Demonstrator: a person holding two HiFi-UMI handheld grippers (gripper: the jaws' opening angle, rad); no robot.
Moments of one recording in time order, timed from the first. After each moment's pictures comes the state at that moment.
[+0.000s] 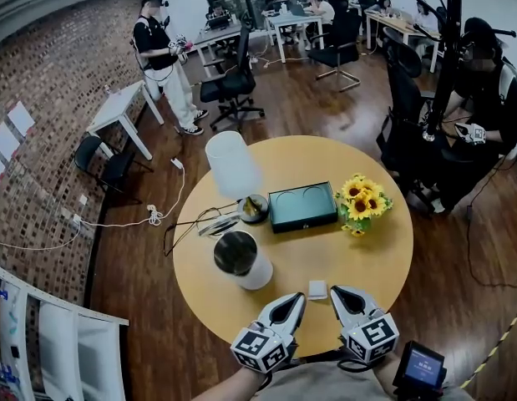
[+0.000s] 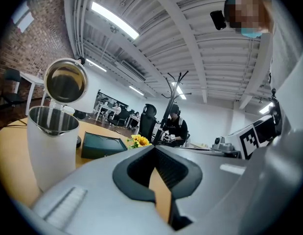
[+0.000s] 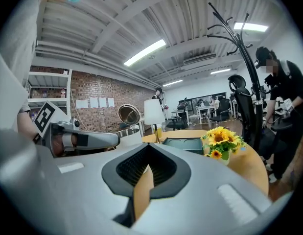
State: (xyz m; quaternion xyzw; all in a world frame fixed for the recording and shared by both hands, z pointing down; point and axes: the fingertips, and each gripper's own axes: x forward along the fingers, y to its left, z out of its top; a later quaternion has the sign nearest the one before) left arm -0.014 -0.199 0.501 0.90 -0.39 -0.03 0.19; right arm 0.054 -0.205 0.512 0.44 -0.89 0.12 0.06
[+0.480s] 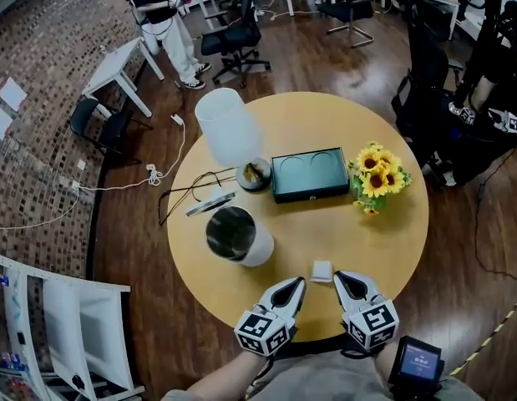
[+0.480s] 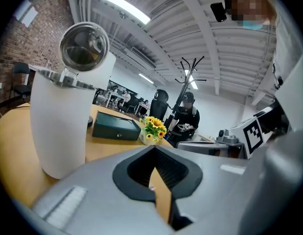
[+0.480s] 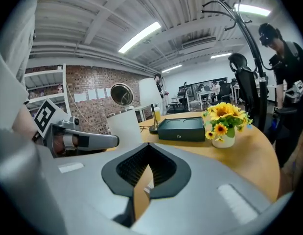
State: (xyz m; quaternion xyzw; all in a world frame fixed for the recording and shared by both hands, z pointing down) left arm -0.024 -0.228 0.587 0.87 -0.42 0.03 0.25; right arm 0.053 -0.235 0.590 0.42 -0.88 0.18 0.12
